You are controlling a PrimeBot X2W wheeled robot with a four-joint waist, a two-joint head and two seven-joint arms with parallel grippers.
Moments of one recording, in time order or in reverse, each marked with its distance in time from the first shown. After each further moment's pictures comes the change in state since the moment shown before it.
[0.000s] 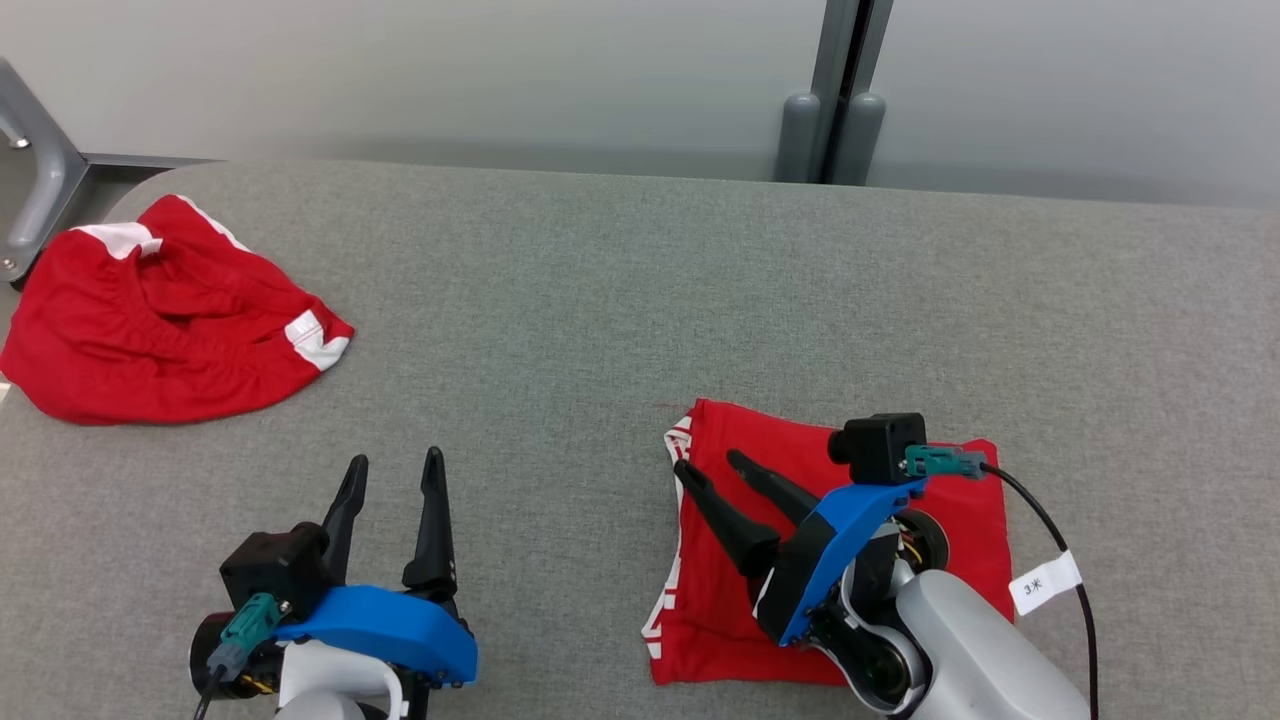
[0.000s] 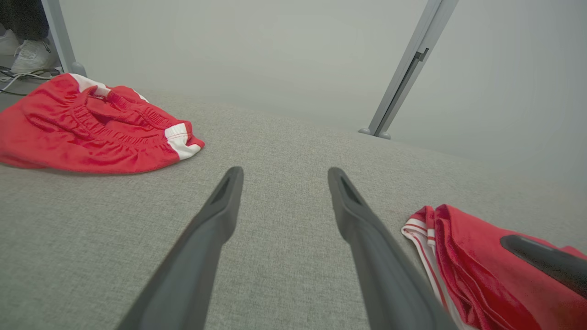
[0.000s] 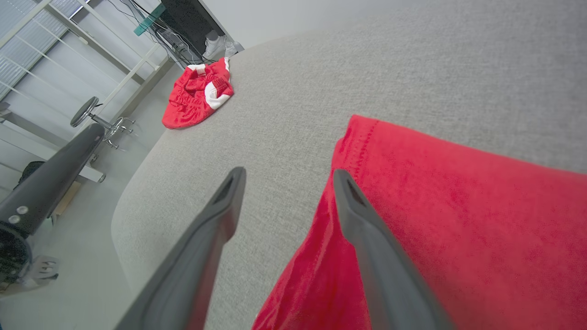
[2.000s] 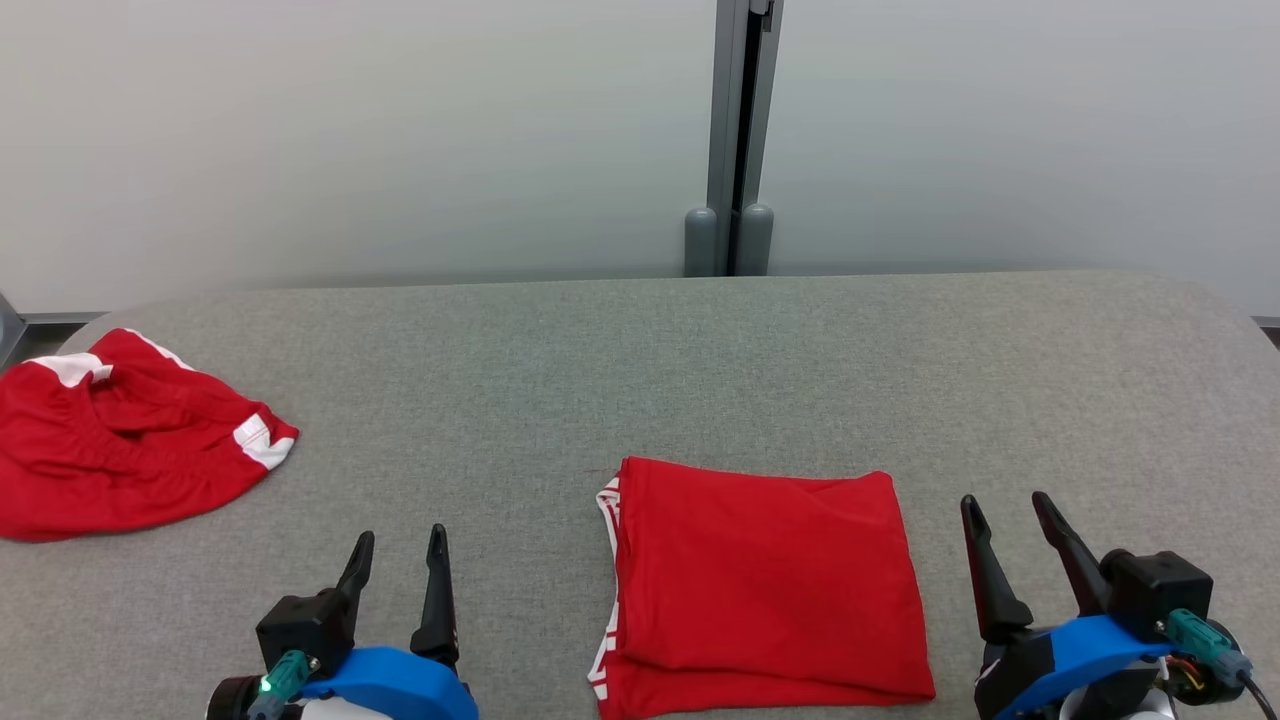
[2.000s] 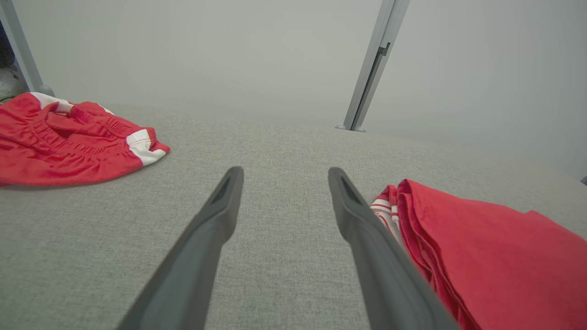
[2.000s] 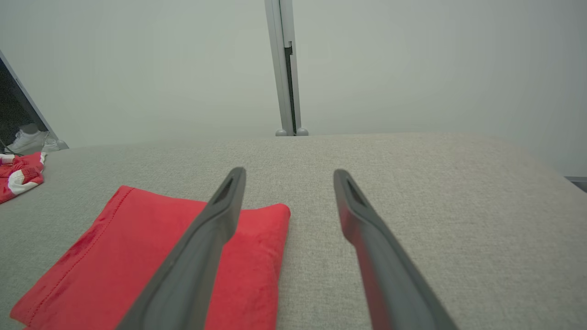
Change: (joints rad) left arm 0.018 -0.036 -0.021 0.239 0.021 -0.052 -0.110; right arm 0.378 -0.001 -0.534 -0.268 -0.566 0.000 -0.251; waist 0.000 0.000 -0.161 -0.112
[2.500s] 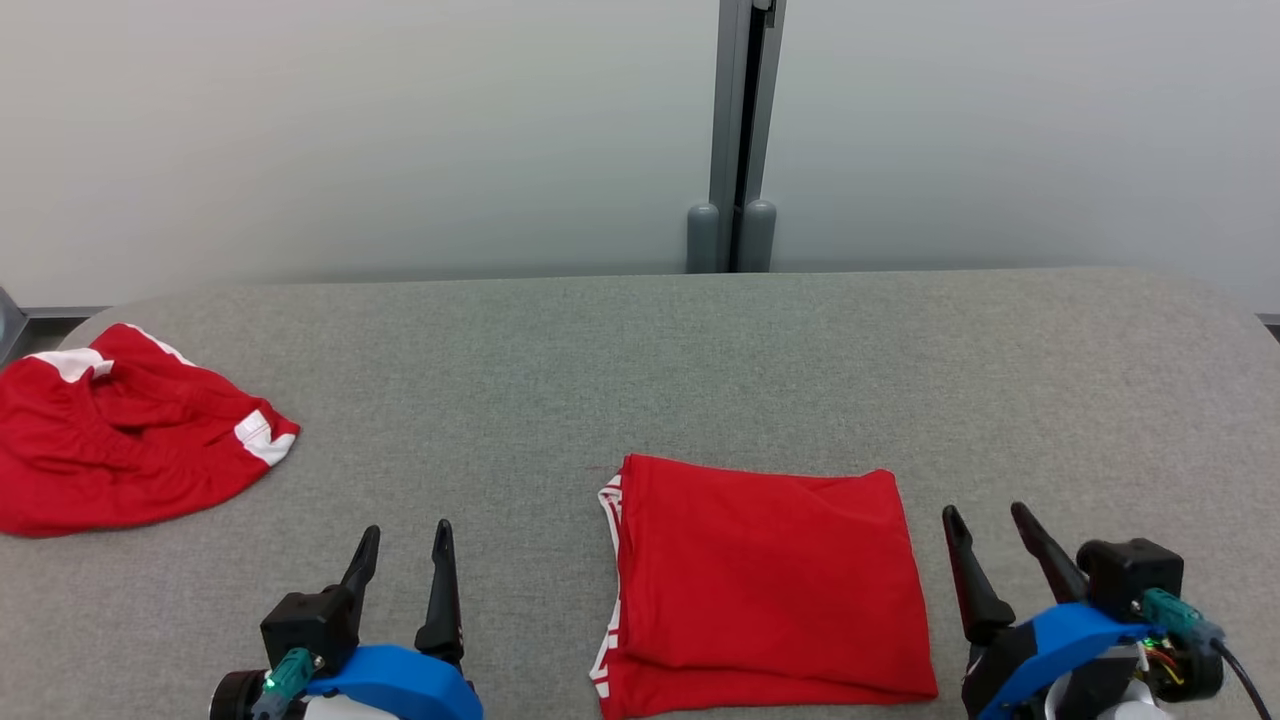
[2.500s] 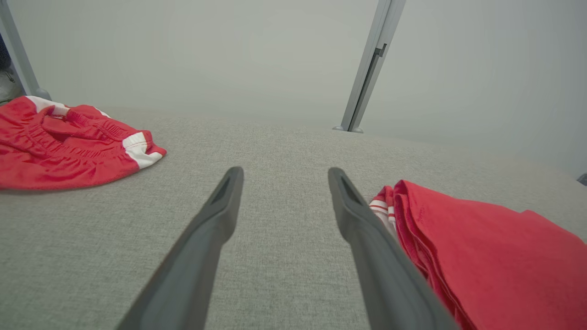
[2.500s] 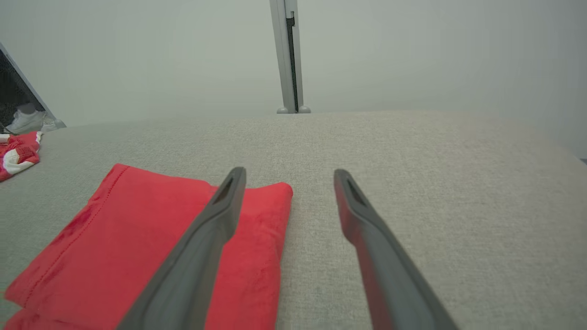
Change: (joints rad) left arm -0.001 0.002 -0.005 -0.011 0.006 0.004 0.000; right arm -0.020 0.000 0.006 0.041 -0.011 0.000 0.049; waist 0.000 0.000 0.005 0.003
